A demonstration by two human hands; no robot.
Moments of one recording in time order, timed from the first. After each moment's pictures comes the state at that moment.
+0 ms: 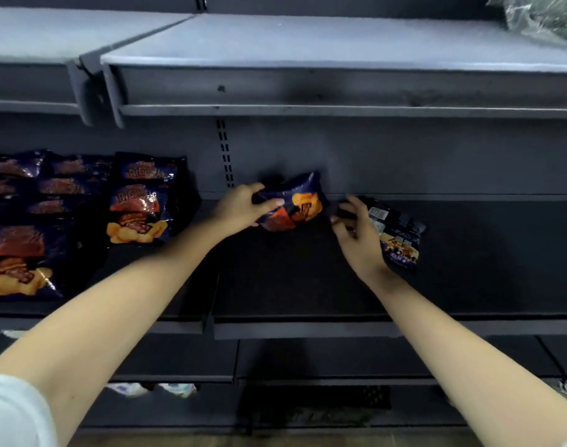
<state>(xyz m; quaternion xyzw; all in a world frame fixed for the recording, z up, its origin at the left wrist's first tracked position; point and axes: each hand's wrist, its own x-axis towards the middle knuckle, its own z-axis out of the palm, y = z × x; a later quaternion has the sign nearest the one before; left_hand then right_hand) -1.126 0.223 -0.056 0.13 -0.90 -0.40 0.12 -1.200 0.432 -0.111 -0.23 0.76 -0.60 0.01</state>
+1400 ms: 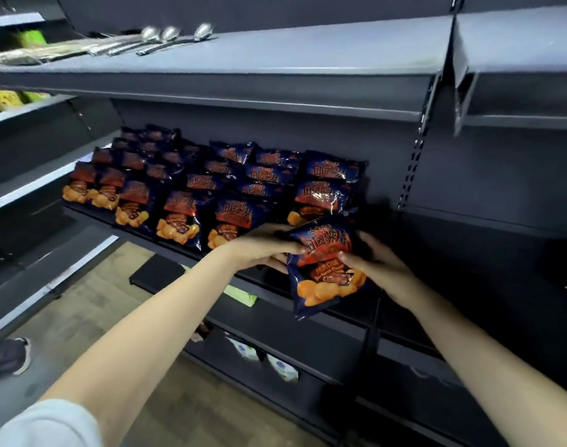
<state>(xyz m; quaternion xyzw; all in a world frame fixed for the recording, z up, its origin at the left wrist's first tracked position) -0.916 0.088 -0.052 0.31 -0.73 -0.61 0.01 -1.081 0.246 -0.112 -0.37 0.64 -0.55 0.39</state>
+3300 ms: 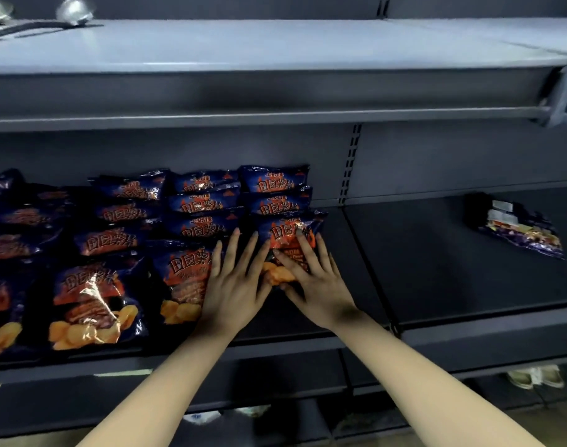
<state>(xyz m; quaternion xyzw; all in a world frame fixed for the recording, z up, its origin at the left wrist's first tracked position) -0.929 -0.009 -0.154 0.05 -0.96 0.11 0.25 -1.014 0.156 -0.162 -0.41 0.90 -0.16 -0.05</state>
